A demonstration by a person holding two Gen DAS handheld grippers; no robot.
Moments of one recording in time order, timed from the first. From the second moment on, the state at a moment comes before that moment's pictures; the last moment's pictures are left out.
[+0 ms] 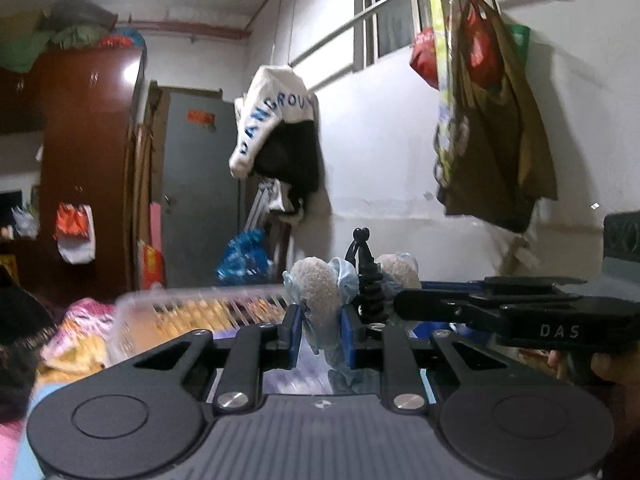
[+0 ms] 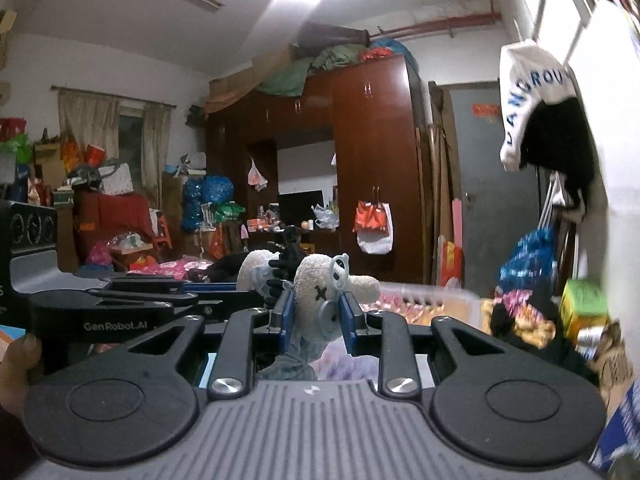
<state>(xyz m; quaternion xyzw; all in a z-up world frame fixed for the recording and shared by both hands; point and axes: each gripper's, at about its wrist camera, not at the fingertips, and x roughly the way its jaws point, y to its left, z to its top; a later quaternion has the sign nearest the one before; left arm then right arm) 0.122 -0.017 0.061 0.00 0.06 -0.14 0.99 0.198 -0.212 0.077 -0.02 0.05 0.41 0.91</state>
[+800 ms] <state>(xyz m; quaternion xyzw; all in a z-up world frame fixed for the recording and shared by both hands) 0.247 0.052 0.079 0.01 0.14 -0.06 0.99 0.288 -0.123 0.060 -0.04 0.14 0.39 0.91</state>
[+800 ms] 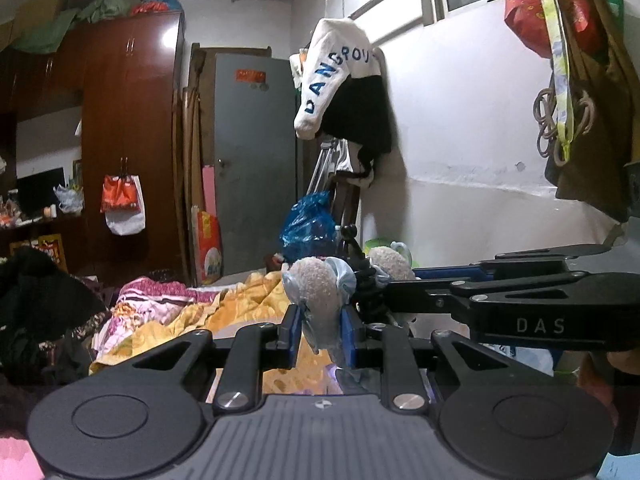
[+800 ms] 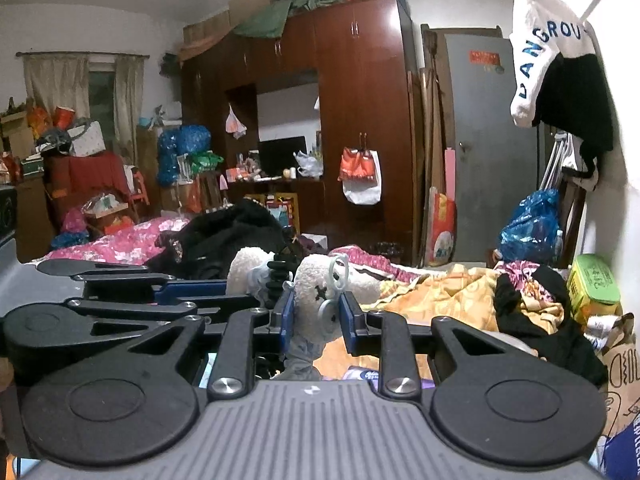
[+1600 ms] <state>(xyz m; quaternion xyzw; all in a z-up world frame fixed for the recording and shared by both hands) 0.255 0.052 0.059 0.04 0.15 -0.03 0.99 0.298 -0.125 0.065 -0.03 0.17 0.37 0.91</state>
